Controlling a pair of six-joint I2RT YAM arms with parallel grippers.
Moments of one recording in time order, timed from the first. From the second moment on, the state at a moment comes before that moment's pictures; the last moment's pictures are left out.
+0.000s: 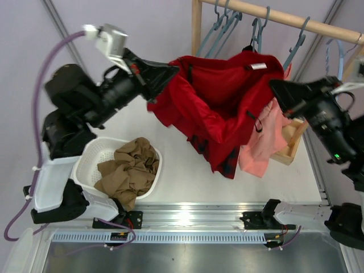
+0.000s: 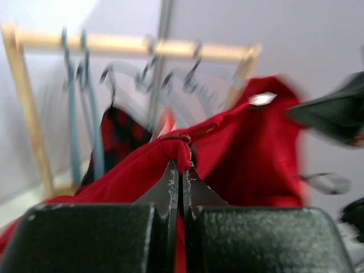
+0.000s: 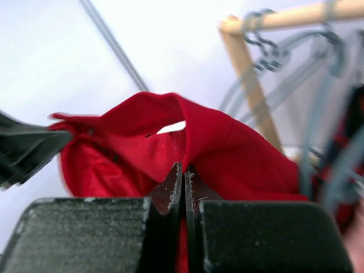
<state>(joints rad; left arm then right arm) -0.94 1.38 2.30 -0.67 -0.05 -0.20 0.93 1.08 2.03 -0.69 0.45 0.37</state>
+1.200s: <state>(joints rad) -0.69 1.06 0.95 -0.73 -0.20 -0.63 0.92 0.61 0.97 -0.92 0.49 0.89</state>
